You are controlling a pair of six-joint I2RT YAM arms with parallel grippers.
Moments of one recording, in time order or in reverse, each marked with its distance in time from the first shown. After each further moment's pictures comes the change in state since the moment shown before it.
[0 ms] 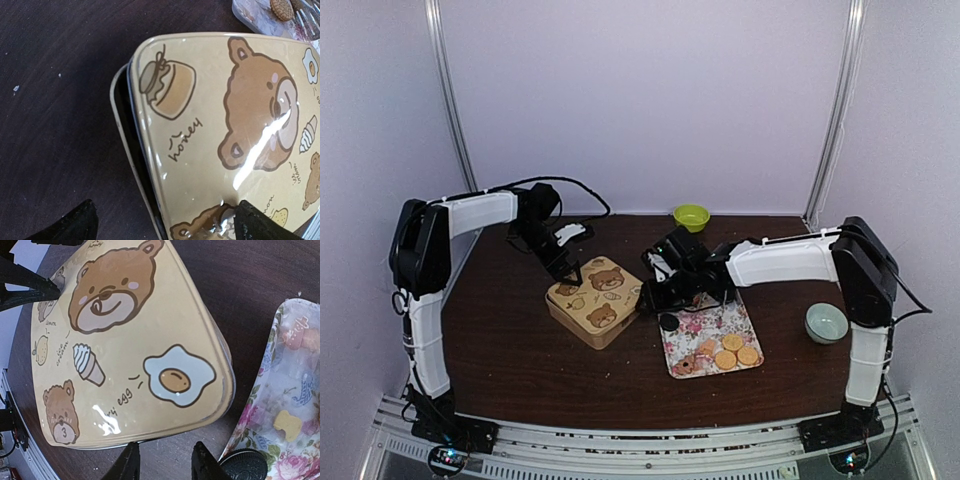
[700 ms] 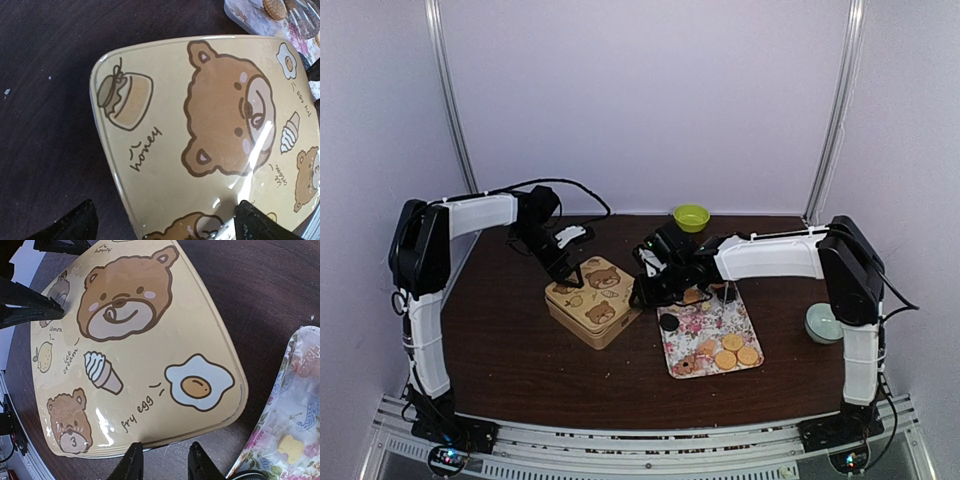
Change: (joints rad) left arm 0.000 -0.002 -0.031 0.029 0.016 0.012; right arm 0.000 0.083 0.130 -0.054 0.005 -0.028
